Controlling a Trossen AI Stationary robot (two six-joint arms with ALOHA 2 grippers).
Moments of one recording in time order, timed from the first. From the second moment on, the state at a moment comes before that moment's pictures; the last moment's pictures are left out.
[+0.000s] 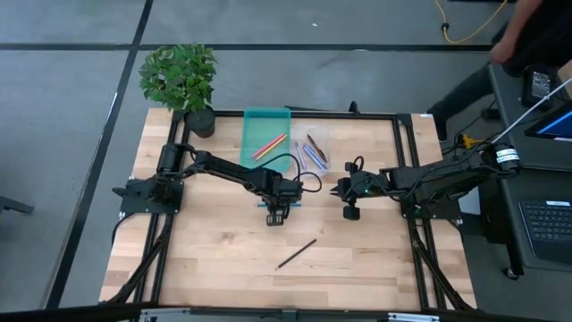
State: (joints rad) left arm -0.05 2.07 1.34 -0.66 0.00 -0.12; right arm 0.07 1.19 0.47 -0.05 0.18 0.00
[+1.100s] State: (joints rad) left arm -0.05 2.00 1.32 -0.67 0.02 -0.12; right arm 0.07 1.19 0.47 -0.05 0.18 0.00
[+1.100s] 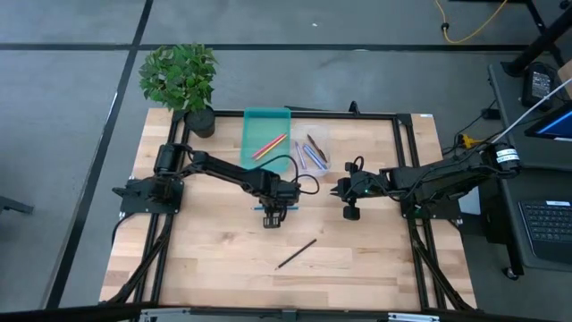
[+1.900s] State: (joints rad) left arm -0.09 1.86 1.32 -0.75 -0.12 -0.16; right arm 0.07 1.19 0.47 -0.06 0.16 0.00
